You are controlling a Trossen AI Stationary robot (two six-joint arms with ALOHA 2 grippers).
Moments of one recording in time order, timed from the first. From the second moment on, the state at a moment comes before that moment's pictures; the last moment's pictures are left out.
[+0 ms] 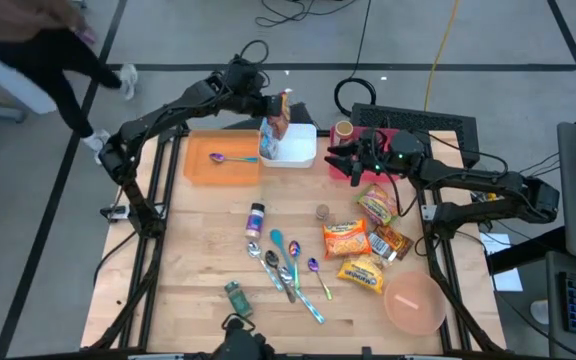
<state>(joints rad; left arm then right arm) 0.70 1.75 1.65 -0.58 0.21 -0.59 -0.45 1.11 0.65 0.43 -0.24 0.46</state>
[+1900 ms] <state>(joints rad) 0.66 1.76 1.32 -0.28 0.05 -0.71 -0.44 1.11 0.65 0.39 -0.24 0.43</state>
